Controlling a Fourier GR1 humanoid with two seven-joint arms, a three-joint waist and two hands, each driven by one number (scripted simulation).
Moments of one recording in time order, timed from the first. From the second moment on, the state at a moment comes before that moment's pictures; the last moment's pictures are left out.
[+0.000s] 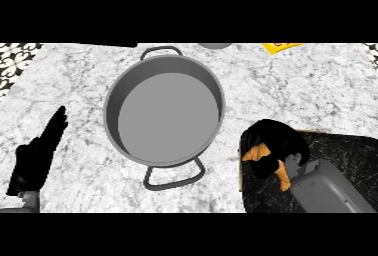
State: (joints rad) left arm 0.01 0.36 0.01 -1.53 -0.04 0.08 0.12; right arm -0.39 -0.38 0.48 -1.56 0.37 0.41 0.83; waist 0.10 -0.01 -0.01
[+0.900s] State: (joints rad) left arm -0.03 0.35 0.02 -1.50 -0.04 0.09 0.15; right arm -0.93 -0.01 1.03 -1.84 0.76 0.14 1.00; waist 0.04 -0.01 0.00
